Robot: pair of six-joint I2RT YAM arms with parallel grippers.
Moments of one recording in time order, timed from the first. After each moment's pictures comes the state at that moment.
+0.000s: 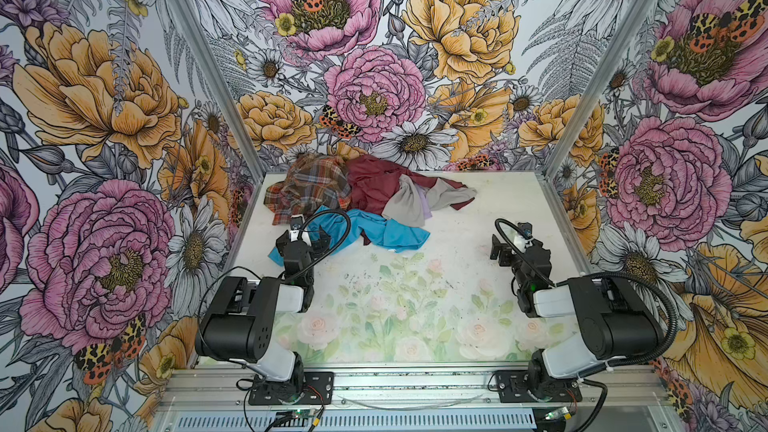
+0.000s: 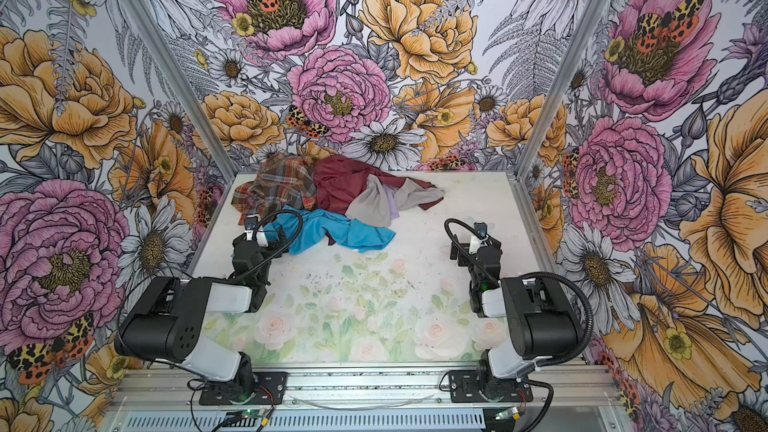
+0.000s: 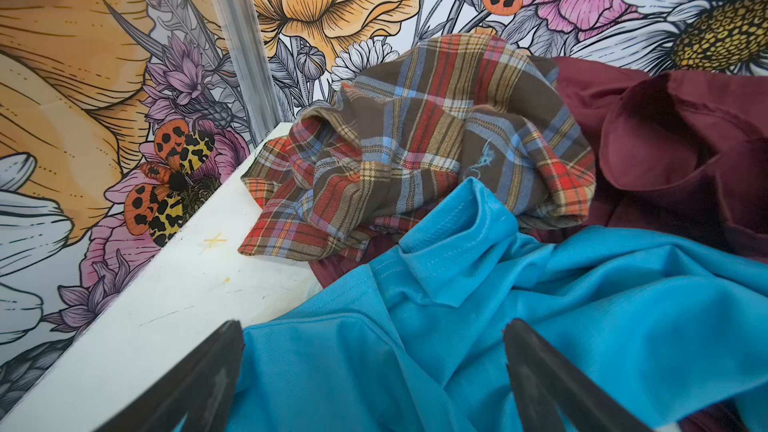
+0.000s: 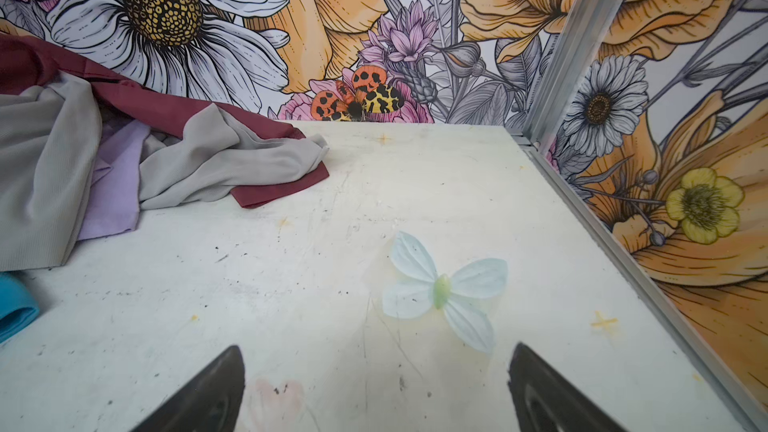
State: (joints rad) left arm -0.08 1.54 0.36 0.99 -0.29 -0.03; right arm 0.01 1.54 0.28 1.00 0.05 -0.03
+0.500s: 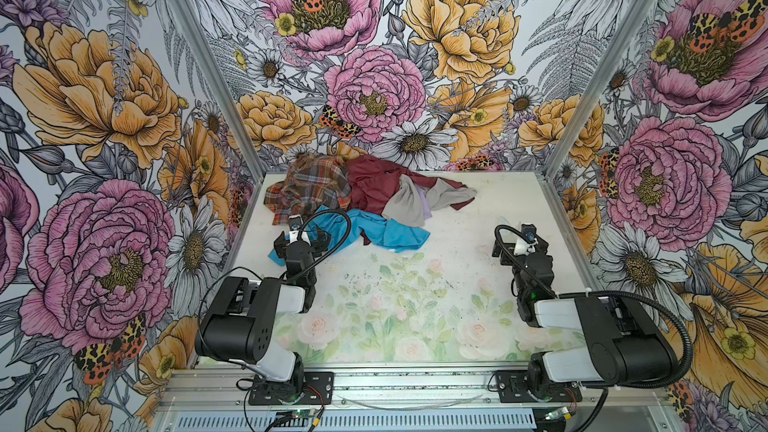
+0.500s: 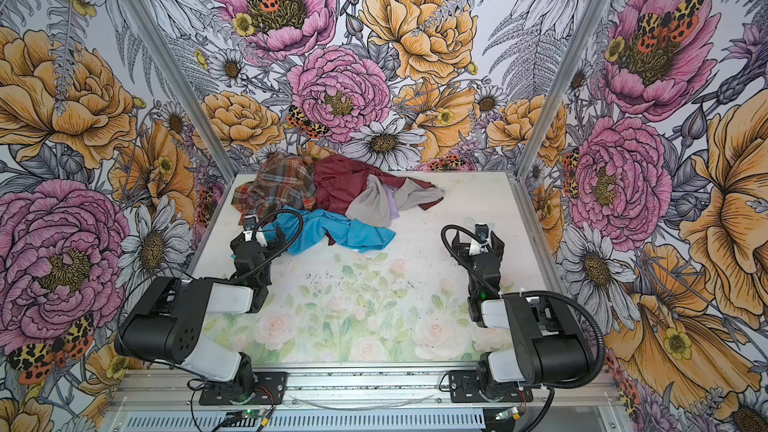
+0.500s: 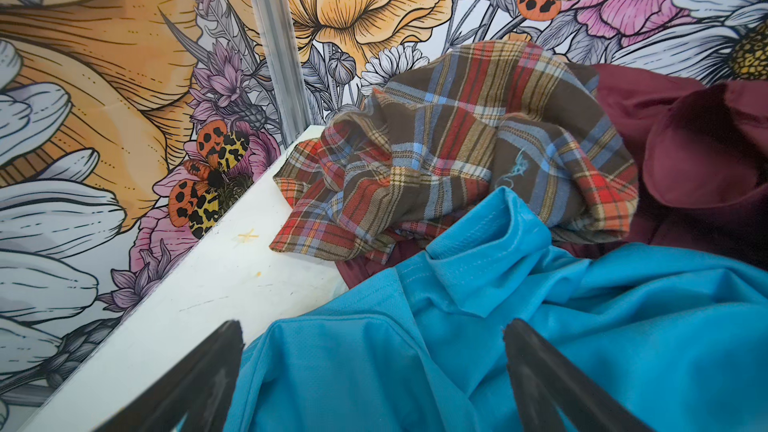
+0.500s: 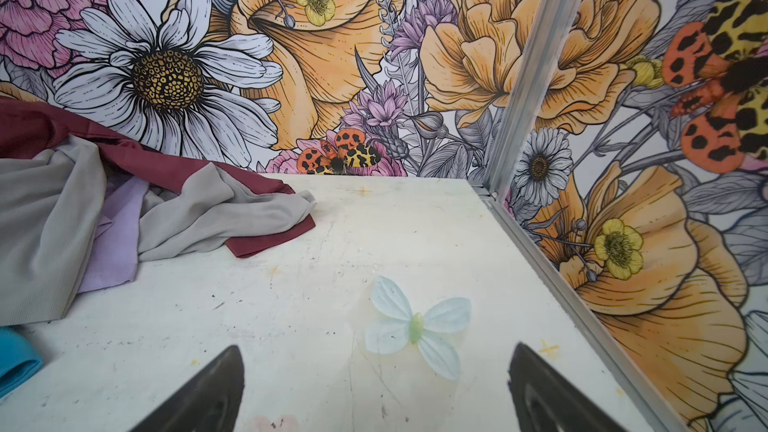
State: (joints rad) left arm -0.11 1.54 0.36 1.00 -0.40 -0.03; right arm 0.08 1.40 0.22 1.06 0.20 -0.06
